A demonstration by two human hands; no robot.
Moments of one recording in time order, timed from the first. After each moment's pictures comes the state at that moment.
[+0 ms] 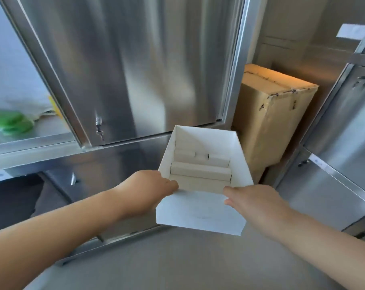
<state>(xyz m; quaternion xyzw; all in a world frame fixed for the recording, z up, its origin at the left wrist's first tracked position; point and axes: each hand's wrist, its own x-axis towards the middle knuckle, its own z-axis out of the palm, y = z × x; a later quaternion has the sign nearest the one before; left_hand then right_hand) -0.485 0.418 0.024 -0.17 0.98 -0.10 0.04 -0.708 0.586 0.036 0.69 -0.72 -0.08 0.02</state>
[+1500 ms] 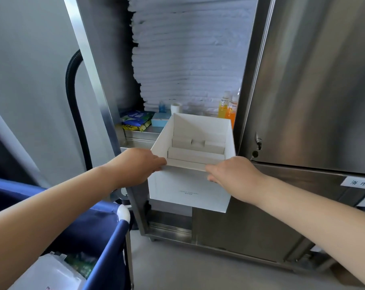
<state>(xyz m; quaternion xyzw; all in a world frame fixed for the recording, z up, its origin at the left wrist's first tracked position) -0.046 0.335 0.091 -0.46 0.87 -0.17 0.07 -0.323 0.355 0.093 0.90 -0.41 -0.02 0.13</state>
